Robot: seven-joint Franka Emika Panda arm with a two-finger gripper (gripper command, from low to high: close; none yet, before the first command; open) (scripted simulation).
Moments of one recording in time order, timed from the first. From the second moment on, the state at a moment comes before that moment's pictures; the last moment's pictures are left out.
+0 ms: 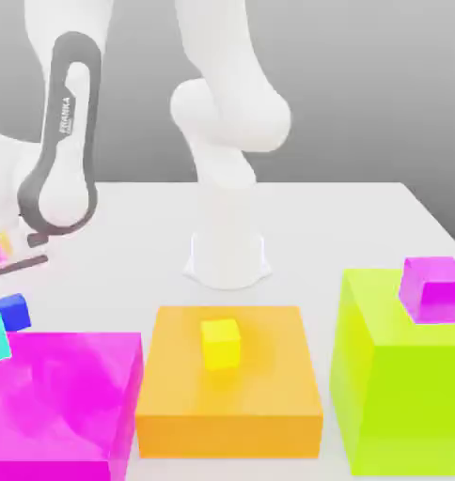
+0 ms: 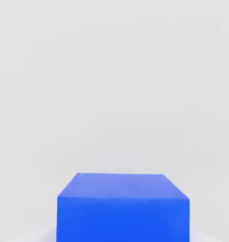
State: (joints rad) arm -0.78 0.18 -0.14 -2.61 0.05 2.81 2.25
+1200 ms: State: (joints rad) arm 0.00 -0.18 0.49 -2.30 0.10 2.14 2.32
